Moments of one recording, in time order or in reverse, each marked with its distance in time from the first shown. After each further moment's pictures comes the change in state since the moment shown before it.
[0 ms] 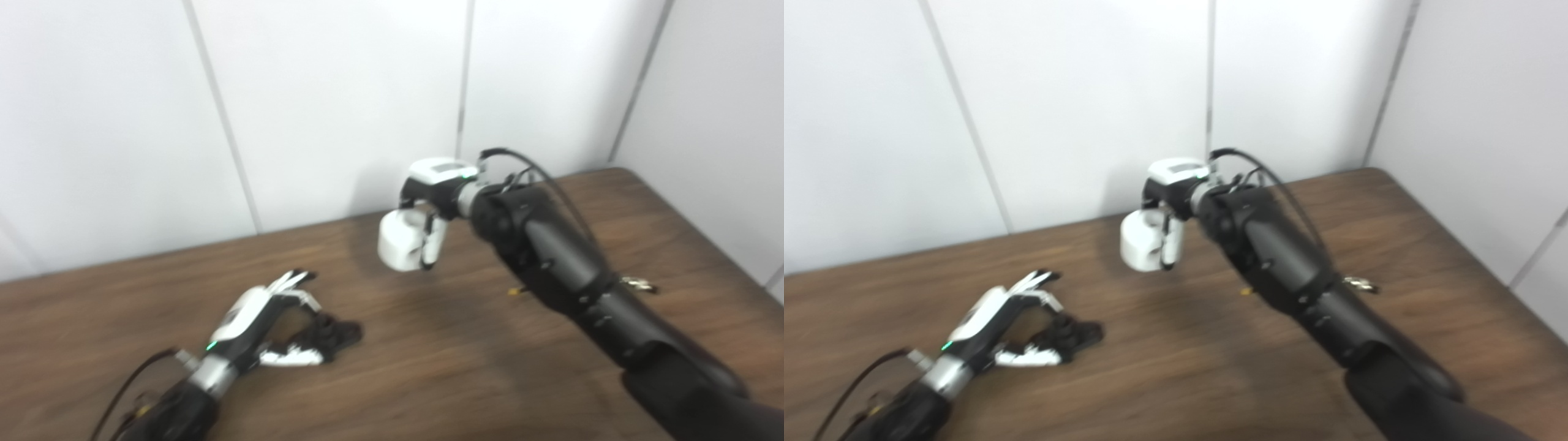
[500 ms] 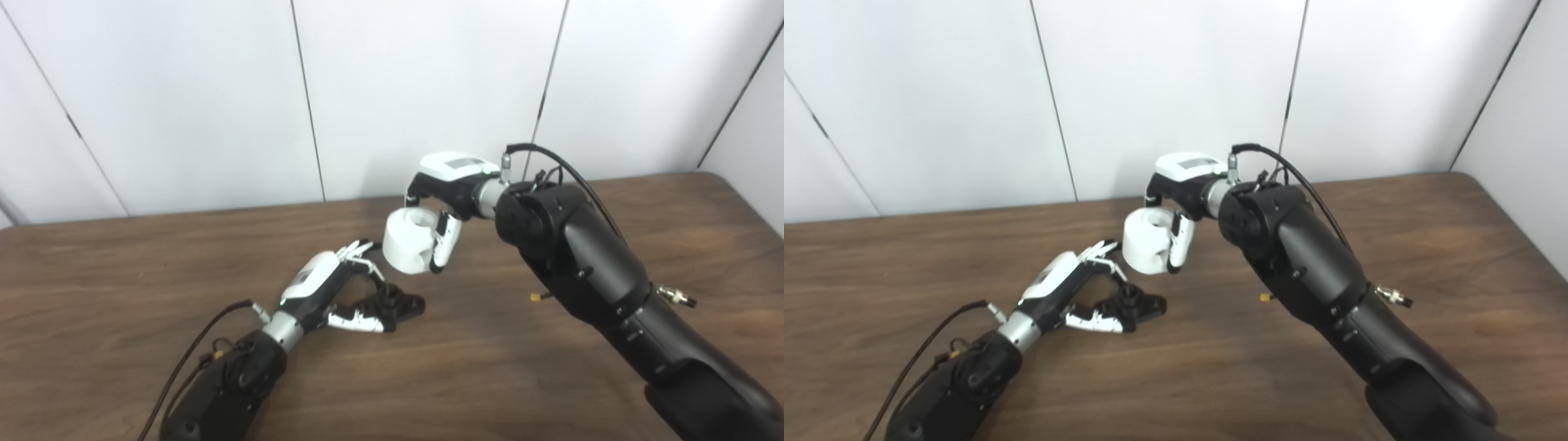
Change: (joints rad) left arm -0.007 -0.045 -0.003 0.000 0.025 0.026 0.011; right arm -0.008 0.094 0.051 -0.053 0.045 -0.037 0.022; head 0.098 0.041
